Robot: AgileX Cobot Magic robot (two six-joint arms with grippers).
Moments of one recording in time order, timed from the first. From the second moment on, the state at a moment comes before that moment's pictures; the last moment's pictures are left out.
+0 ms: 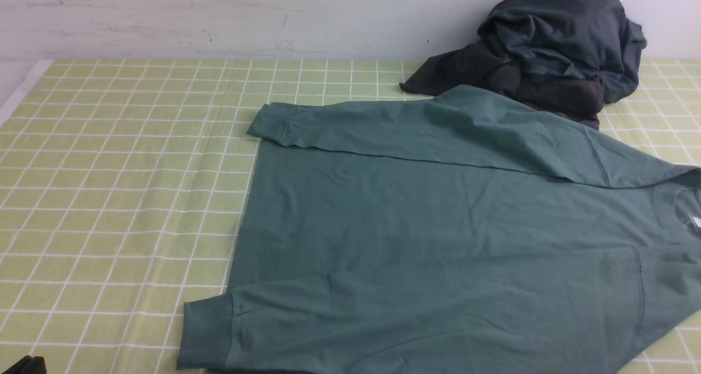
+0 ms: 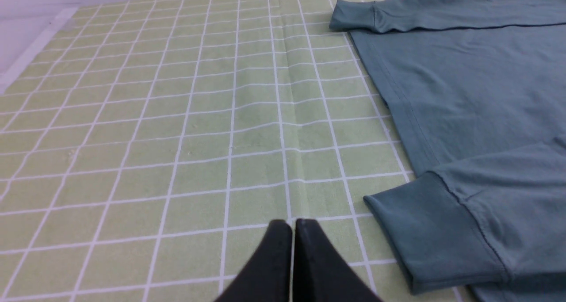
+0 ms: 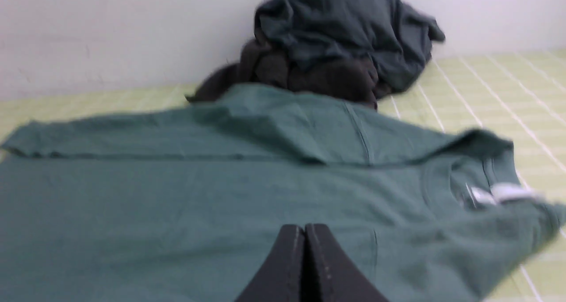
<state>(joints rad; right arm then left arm) 0.05 -0.01 0.03 -0.13 0.20 0.30 -0.07 -0.01 0.03 -0.03 0.29 0.08</state>
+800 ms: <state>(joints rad) 0.05 0.09 -0.24 -0.20 -0.44 0.05 -0.07 0.17 -0.38 -0.02 -0.25 -0.15</state>
